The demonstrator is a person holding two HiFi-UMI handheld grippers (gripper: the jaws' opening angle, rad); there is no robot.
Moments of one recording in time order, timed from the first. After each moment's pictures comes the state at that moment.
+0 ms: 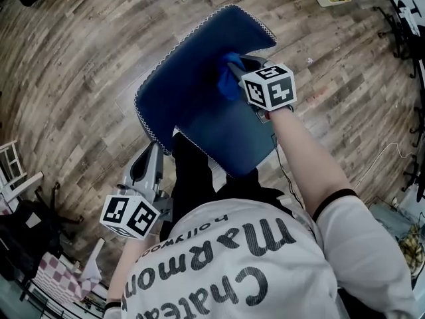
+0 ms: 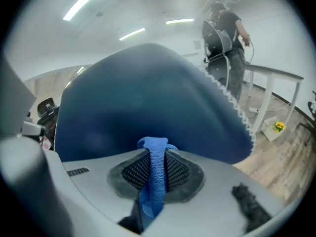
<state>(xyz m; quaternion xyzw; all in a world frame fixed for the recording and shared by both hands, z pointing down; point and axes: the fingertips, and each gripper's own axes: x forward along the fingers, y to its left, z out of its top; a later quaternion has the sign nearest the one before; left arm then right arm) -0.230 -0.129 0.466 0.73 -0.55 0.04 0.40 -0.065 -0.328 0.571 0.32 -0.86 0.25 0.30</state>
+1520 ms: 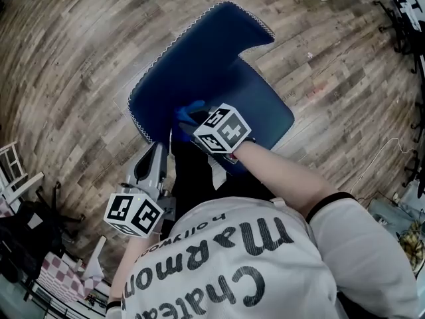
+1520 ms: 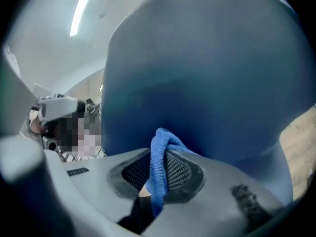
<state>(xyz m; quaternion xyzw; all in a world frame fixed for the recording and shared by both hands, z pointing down) -0.211 -0.130 0.482 0.73 -0.54 0.05 0.41 -0.181 -0.154 0.602 0.08 -0.88 0.36 0.31</state>
